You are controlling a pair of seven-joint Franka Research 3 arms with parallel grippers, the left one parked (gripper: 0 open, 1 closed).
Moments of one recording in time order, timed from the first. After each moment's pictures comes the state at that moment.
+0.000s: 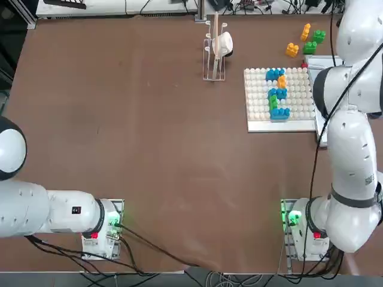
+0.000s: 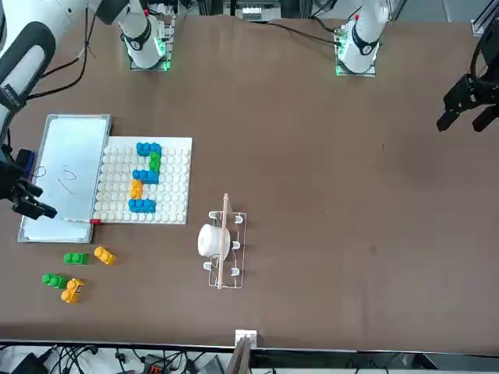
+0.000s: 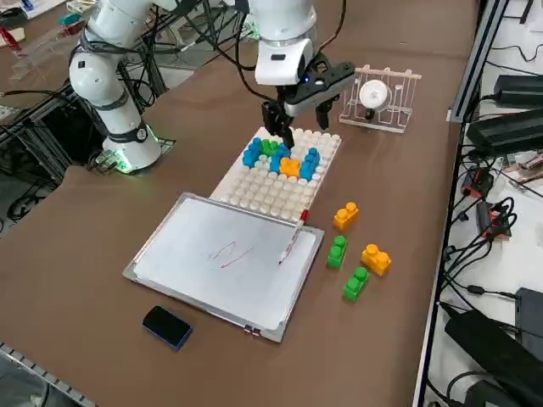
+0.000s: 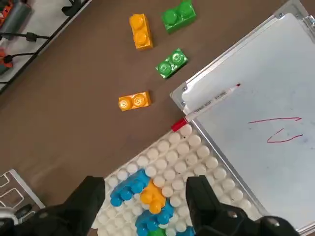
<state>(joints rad) 0.70 0.83 -1.41 -1.38 0.97 1.52 0.05</state>
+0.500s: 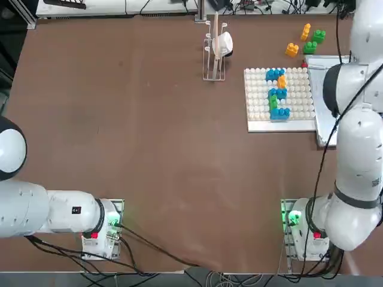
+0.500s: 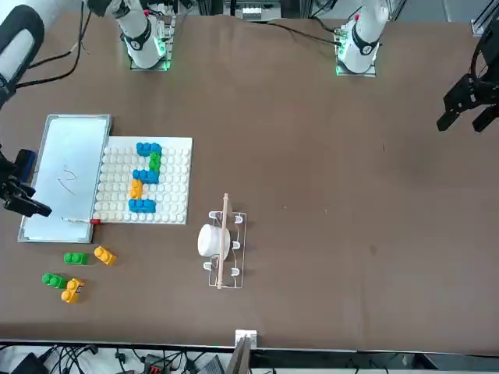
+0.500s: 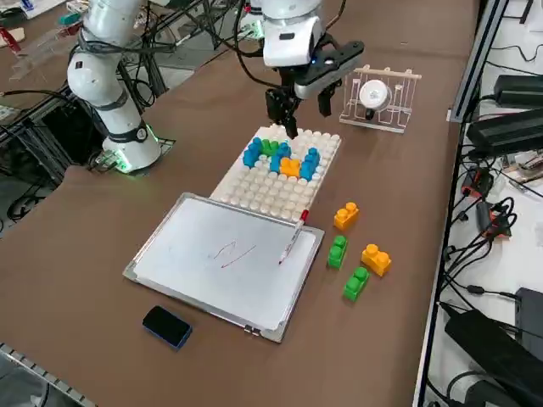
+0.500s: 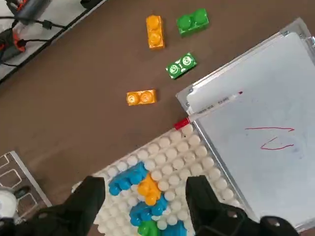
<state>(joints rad) 0.60 0.70 -1.20 -1.27 0.77 1.52 0.04</state>
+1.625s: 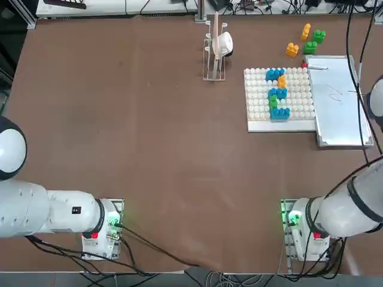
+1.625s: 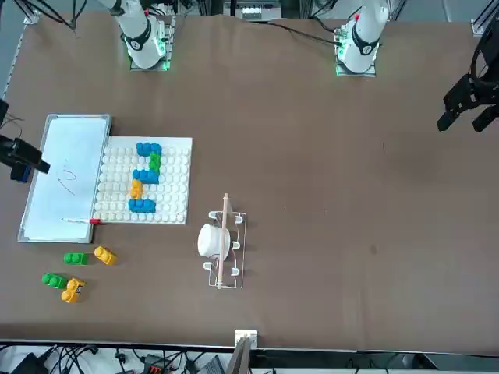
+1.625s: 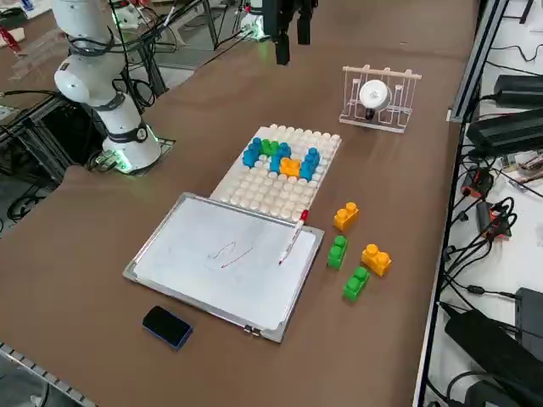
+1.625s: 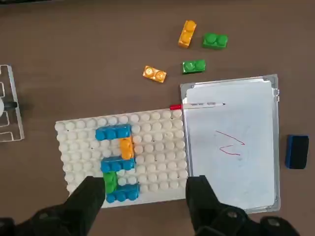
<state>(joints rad) 0.19 0.25 -0.27 -1.25 0.03 1.50 0.05</state>
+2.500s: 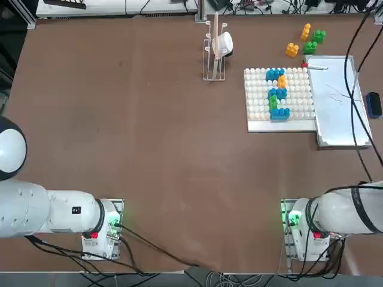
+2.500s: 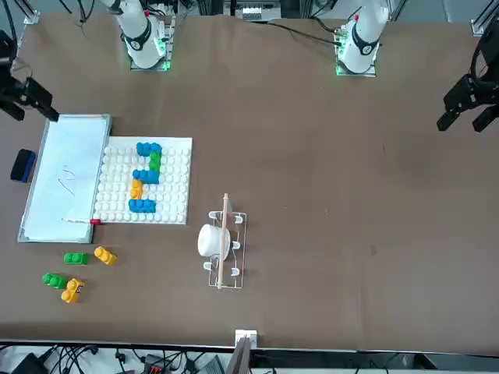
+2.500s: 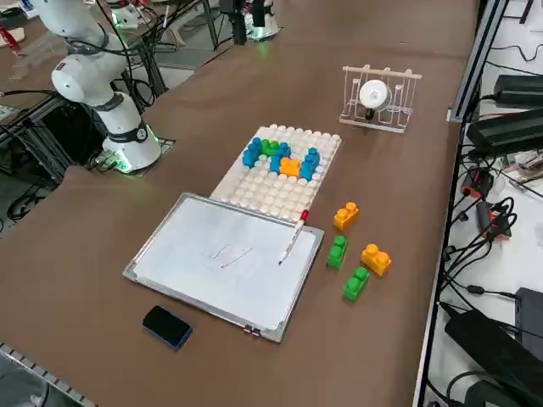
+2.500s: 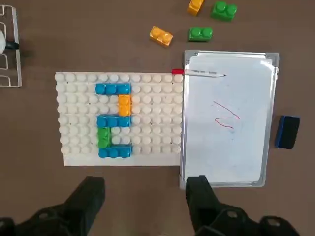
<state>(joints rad) 0.08 -0.05 -0.08 -1.57 -0.06 1.50 -0.01</state>
